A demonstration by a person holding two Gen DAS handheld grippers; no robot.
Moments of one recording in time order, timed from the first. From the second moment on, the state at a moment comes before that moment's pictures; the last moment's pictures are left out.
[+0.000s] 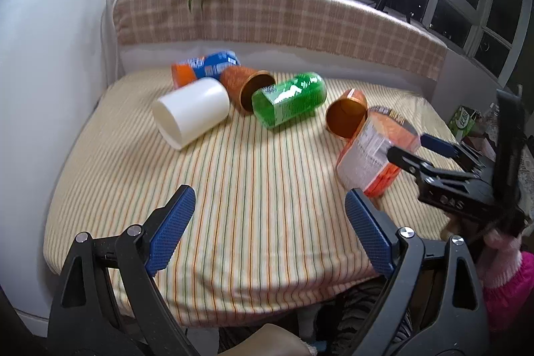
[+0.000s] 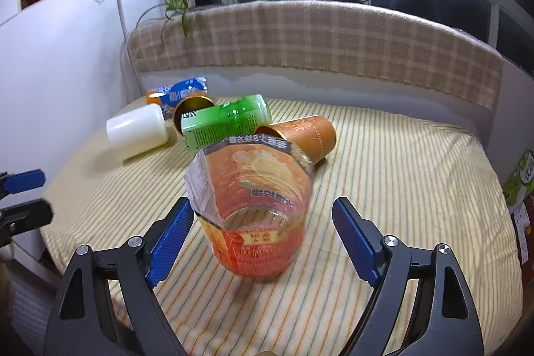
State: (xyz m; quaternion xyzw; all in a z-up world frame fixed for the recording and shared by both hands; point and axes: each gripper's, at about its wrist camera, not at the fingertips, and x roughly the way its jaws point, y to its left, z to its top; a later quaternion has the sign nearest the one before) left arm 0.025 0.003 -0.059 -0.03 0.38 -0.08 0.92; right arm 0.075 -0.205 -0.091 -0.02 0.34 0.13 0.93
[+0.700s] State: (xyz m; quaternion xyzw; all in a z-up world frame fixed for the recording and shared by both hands) left arm -0.014 -0.021 -0.010 0.01 0.17 -0.03 0.98; right arm -0.011 -0.264 -0.042 0.04 0.22 0.00 0.98
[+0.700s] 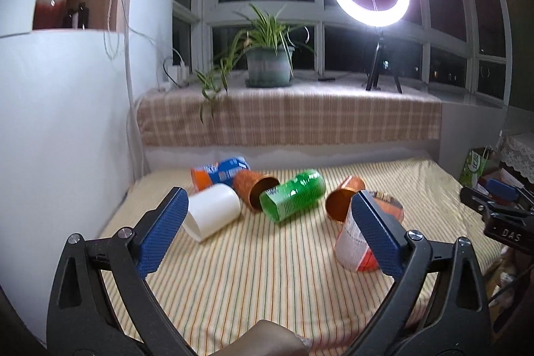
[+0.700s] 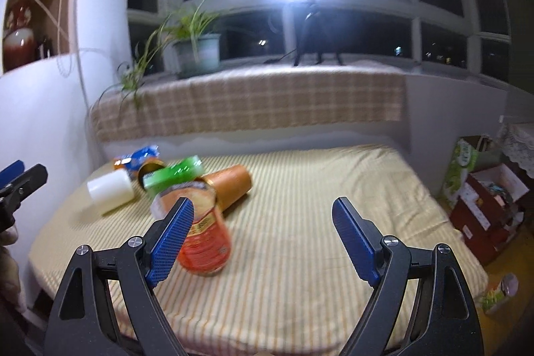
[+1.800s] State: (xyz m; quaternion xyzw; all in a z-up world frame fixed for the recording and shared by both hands) left arm -0.027 -0.018 -0.003 0.00 0.14 -0.01 0.99; right arm -0.033 -0.275 -0.034 0.04 0.16 -0.05 0.99
